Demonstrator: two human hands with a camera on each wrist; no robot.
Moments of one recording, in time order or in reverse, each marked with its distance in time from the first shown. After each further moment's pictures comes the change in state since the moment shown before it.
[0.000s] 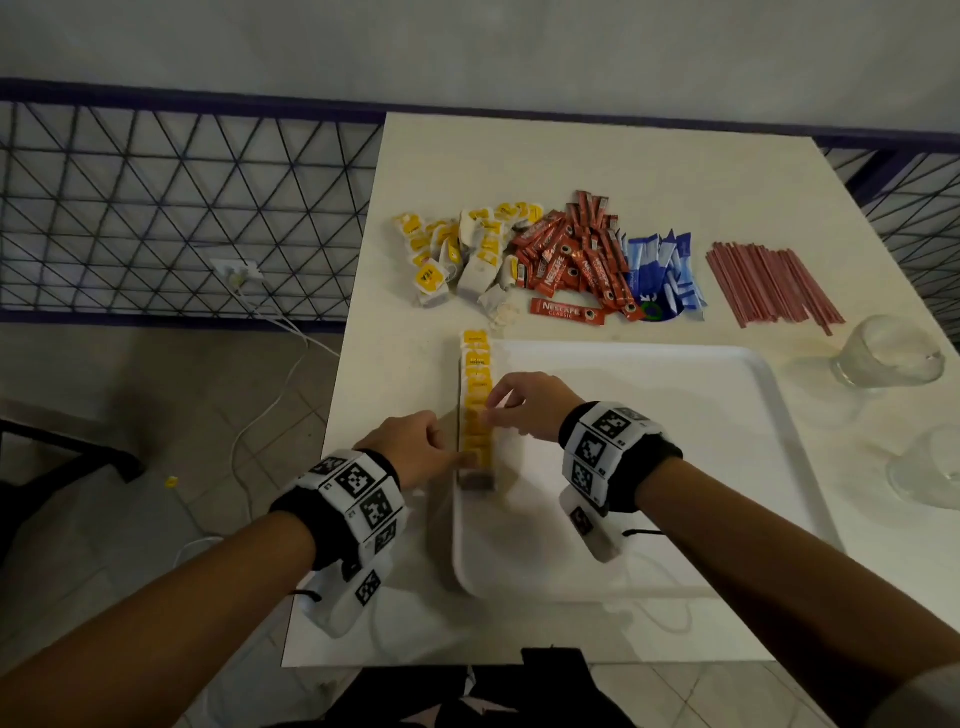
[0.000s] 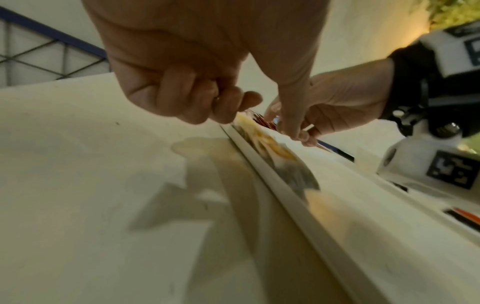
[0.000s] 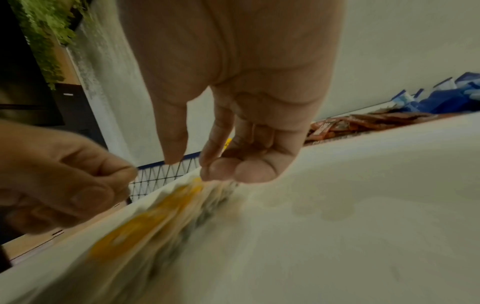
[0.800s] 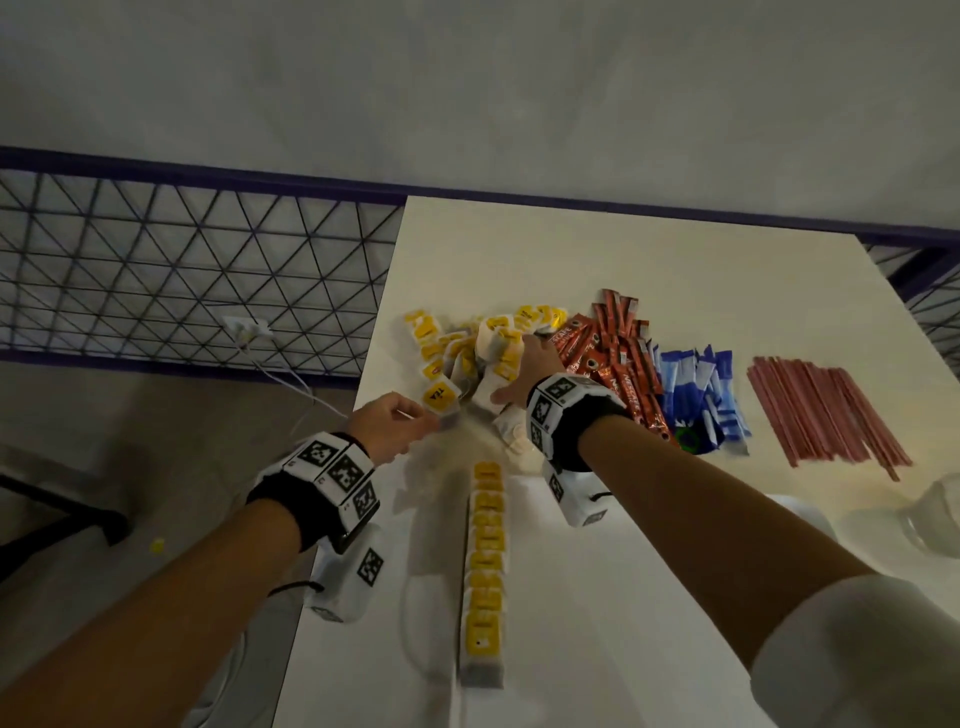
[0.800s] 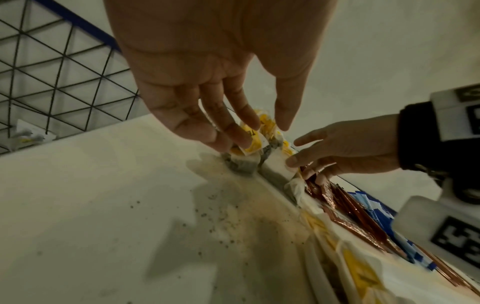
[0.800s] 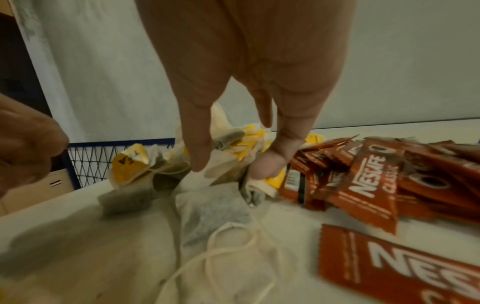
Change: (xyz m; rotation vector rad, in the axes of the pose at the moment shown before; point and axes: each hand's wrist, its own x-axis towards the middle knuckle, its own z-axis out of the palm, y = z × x) left_hand 0.119 0.015 -0.100 -0.508 0.146 -0.066; right_hand 0.154 -0.054 -0.091 -0.182 0.141 0.154
